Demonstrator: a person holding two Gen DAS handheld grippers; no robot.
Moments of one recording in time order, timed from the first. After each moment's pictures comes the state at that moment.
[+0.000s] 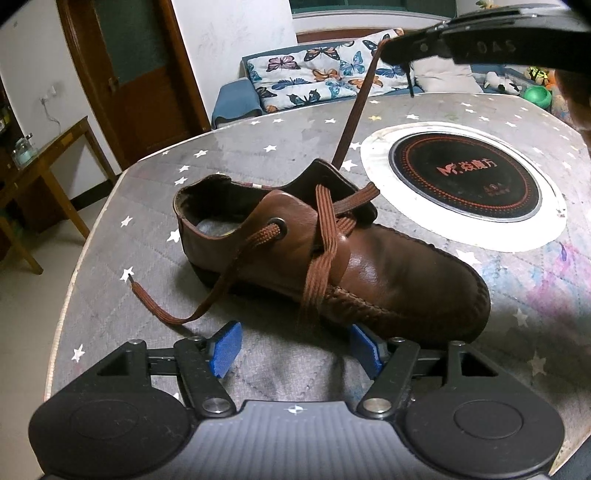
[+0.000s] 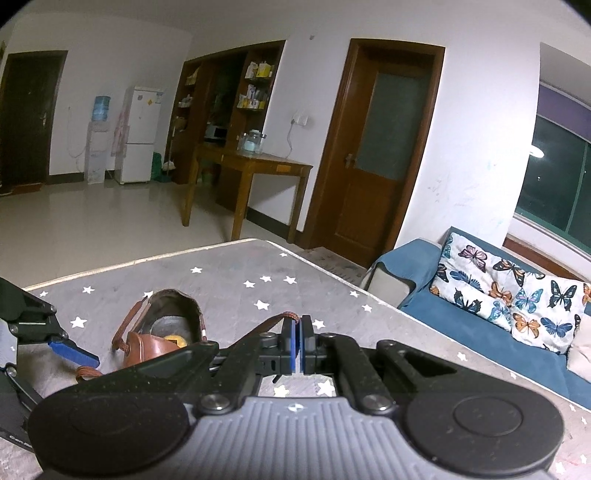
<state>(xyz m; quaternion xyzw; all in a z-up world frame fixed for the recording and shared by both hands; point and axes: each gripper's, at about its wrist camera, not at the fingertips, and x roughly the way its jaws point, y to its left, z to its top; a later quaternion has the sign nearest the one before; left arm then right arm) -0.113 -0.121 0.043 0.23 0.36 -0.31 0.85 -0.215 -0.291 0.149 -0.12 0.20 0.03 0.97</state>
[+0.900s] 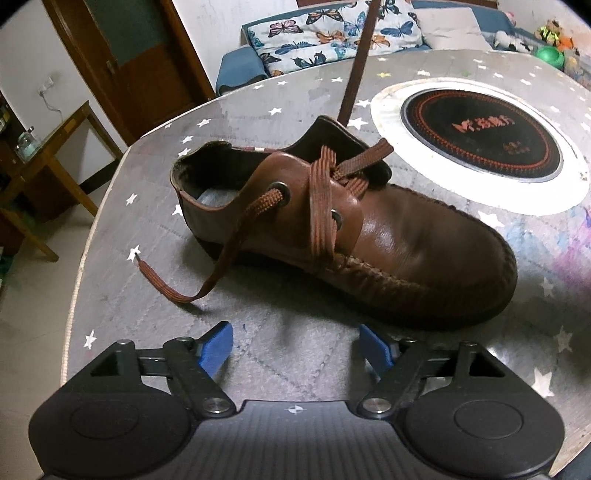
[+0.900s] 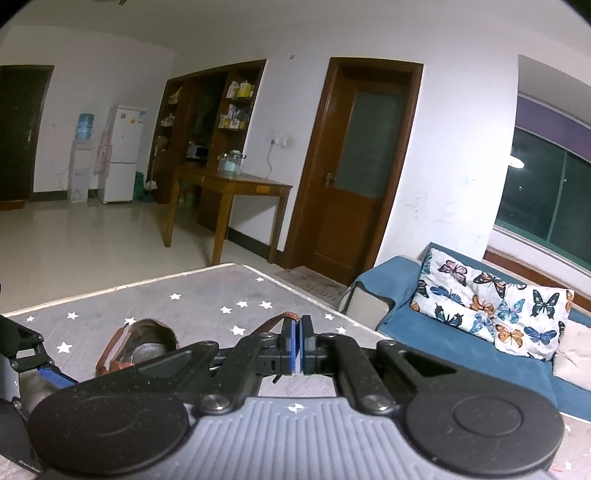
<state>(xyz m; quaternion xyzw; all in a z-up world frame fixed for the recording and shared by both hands) -0.107 -0.132 0.031 0.29 0.40 -0.27 0.83 -0.215 -0.298 0.166 -0.11 0.16 0.01 0.98</state>
